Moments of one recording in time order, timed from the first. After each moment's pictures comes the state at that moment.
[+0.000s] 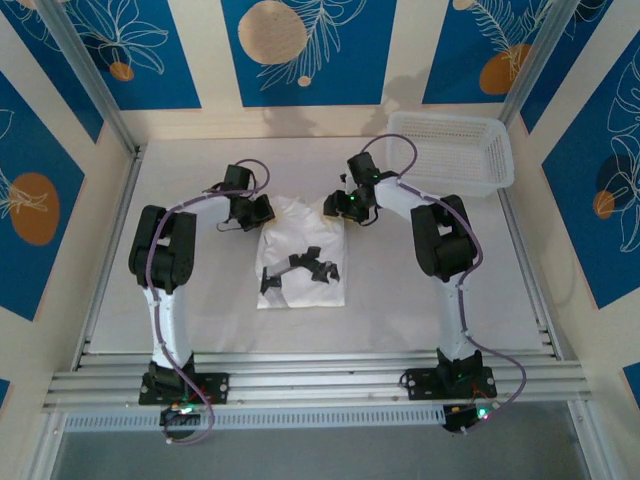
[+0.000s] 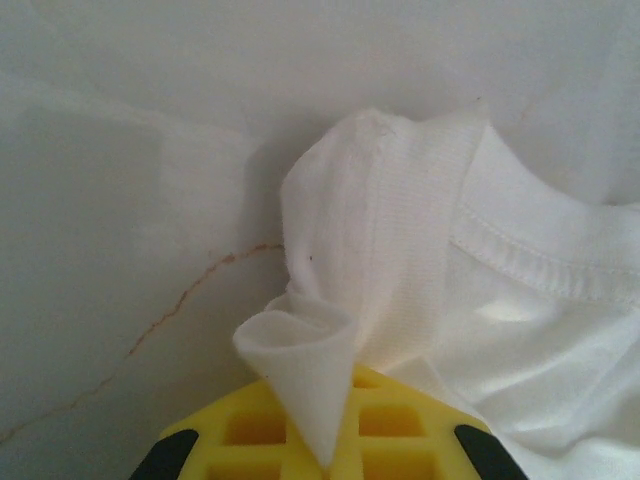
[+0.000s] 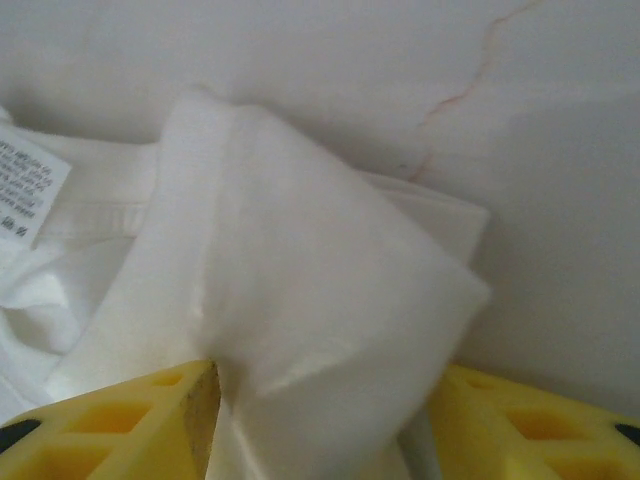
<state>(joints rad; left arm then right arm) -0.25 2.08 1.37 -0.31 0.35 -0.61 0.38 2.21 1.65 -0.55 -0.34 0.44</state>
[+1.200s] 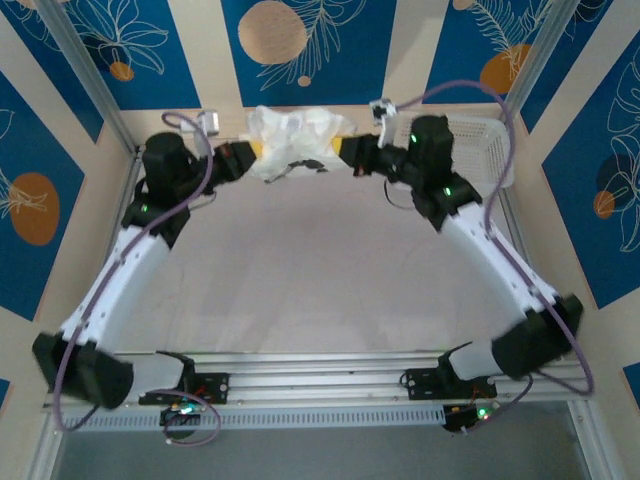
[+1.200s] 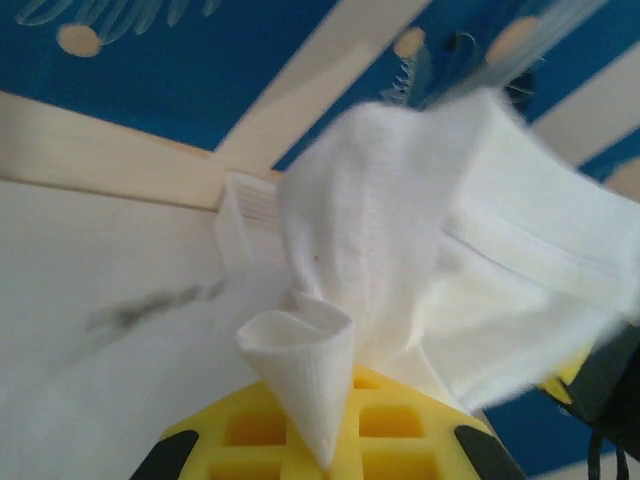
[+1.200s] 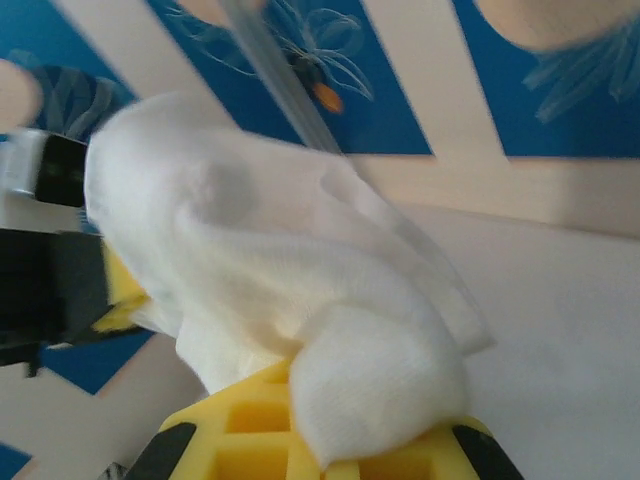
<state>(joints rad) -0.31 1.23 1.22 -0.15 0.49 -0.69 0.43 1.34 1.32 -0.09 -0.52 0.44</state>
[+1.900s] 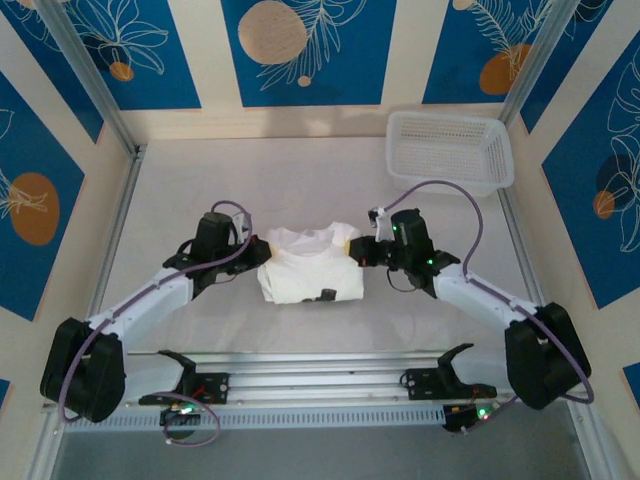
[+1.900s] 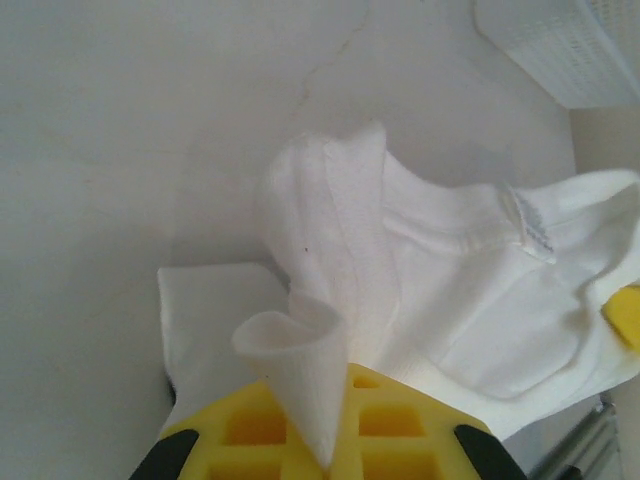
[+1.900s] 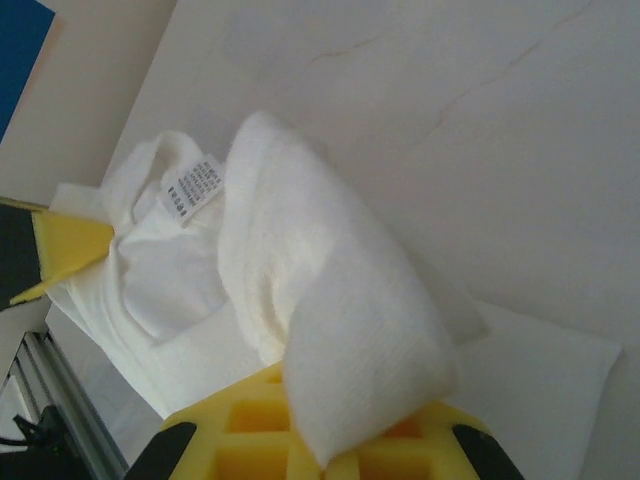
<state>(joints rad) -0.41 1.22 0.68 -0.18 0.36 -0.70 0.46 1.27 0.67 -0.02 -0.42 0.52</state>
